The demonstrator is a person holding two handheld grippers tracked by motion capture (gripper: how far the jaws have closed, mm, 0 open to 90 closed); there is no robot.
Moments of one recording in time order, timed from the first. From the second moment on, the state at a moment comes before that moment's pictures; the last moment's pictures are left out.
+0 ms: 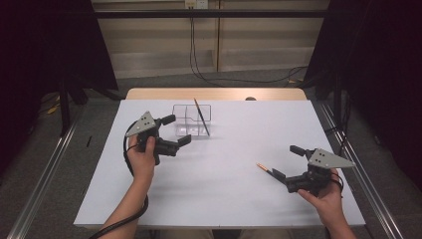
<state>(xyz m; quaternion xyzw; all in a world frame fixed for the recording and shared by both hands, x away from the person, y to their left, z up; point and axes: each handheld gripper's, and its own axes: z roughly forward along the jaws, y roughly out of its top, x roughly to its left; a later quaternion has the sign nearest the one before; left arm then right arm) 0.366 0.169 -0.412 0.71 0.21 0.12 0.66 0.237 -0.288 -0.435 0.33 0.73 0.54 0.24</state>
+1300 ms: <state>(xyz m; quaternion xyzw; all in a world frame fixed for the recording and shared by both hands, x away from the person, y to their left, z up) 0.325 0.230 -0.406 0.71 0.23 0.14 0.65 0.237 -0.285 -0.434 0.33 0.73 0.54 0.25</state>
